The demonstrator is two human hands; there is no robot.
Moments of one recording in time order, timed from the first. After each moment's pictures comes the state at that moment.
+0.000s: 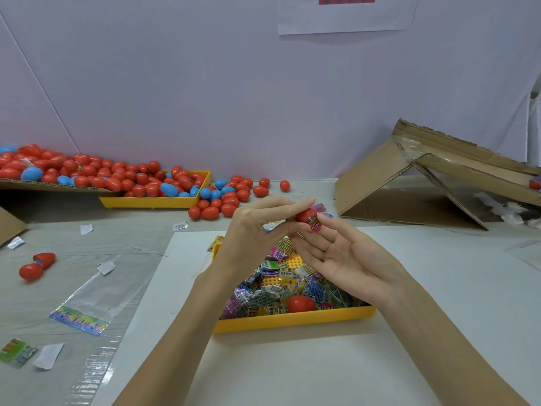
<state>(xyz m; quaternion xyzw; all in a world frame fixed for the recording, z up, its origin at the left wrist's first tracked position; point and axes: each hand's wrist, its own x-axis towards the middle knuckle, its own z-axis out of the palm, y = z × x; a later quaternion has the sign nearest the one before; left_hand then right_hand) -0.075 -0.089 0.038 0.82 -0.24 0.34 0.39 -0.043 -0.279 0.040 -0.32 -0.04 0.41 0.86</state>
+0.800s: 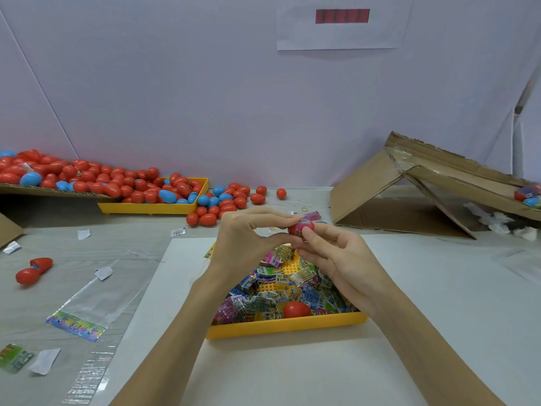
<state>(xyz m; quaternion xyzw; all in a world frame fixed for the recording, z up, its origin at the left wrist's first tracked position) -0.078 -0.085 0.039 0.81 -0.20 0.37 0.40 -0.045 -0.277 0.033 -0.55 -0.17 0.19 0.79</state>
